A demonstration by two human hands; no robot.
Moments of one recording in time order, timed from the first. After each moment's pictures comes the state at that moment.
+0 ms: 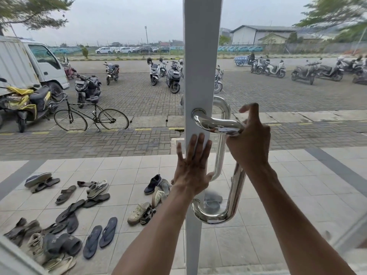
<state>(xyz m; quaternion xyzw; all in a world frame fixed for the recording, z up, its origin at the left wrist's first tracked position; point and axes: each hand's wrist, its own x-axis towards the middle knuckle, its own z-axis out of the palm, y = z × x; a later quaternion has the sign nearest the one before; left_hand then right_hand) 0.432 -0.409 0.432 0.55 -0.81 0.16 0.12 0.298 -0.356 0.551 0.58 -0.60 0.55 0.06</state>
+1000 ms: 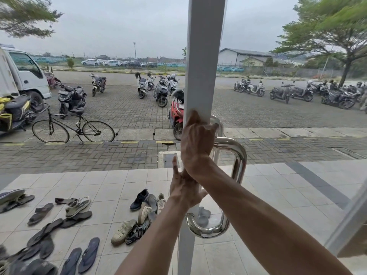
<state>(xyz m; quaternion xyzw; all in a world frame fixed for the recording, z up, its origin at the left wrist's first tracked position) 0.447 -0.392 0.462 0.53 -0.84 0.08 0.03 0.416 -0.361 0.571 0.55 -0.75 0.15 0.33</state>
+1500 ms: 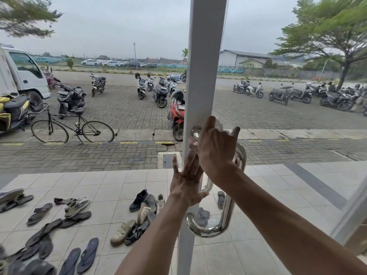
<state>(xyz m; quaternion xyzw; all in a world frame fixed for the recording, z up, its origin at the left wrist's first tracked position) 0.446 -0.400 0.454 0.53 -0.84 0.10 0.03 0.376 -0.353 0.590 0.61 -0.72 0.20 0.27</state>
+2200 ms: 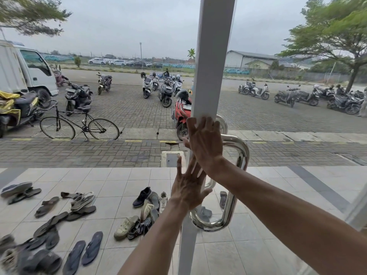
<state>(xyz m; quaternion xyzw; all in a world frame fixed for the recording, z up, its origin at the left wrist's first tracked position) 0.460 -0.377 0.443 0.48 -0.86 0.12 0.14 0.388 -0.387 0.569 0.62 -0.60 0.14 0.49</state>
